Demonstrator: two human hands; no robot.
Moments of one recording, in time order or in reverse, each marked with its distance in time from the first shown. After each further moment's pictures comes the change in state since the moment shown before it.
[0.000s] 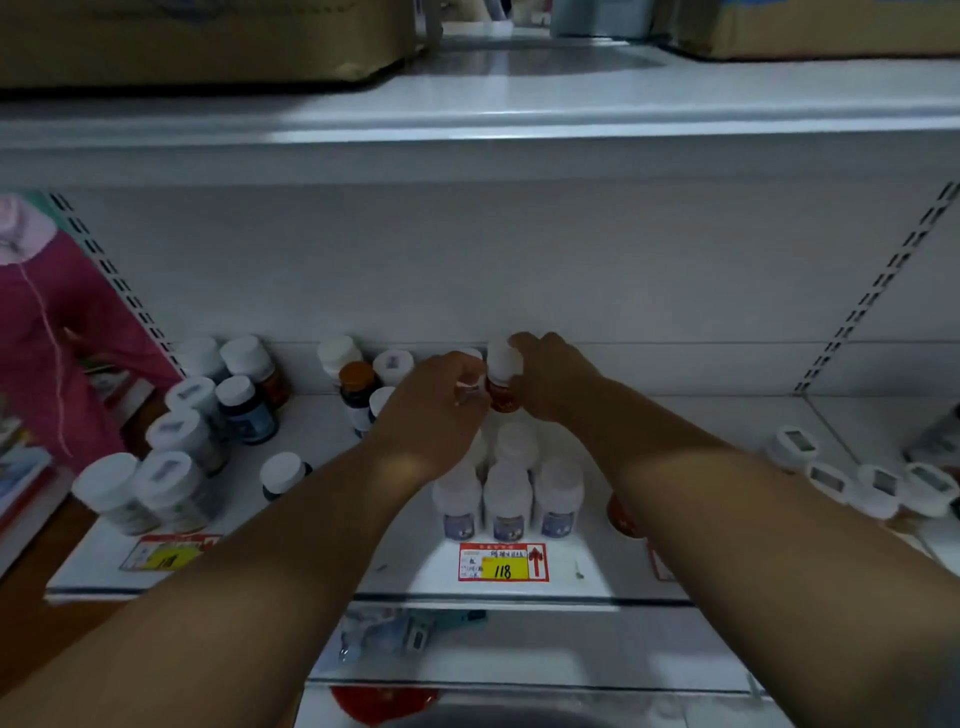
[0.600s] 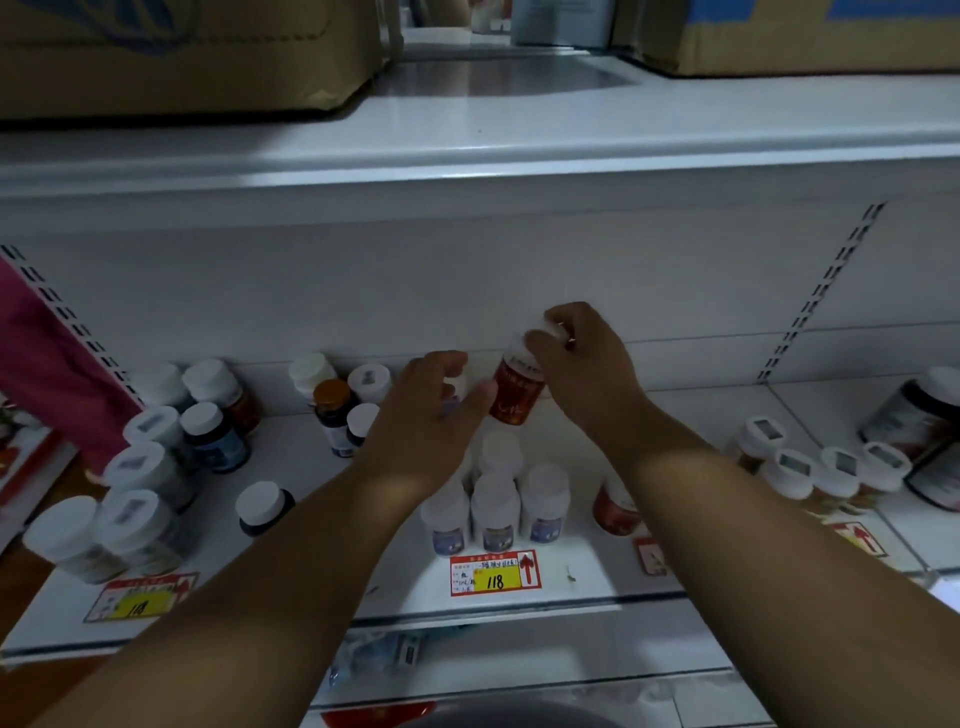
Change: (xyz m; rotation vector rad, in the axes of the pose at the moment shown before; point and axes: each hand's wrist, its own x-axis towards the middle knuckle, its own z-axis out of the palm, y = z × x) left_hand -0.002 0.005 0.001 -0.203 0.011 0.029; right_hand -0.041 0.004 -0.031 0.590 0.495 0.101
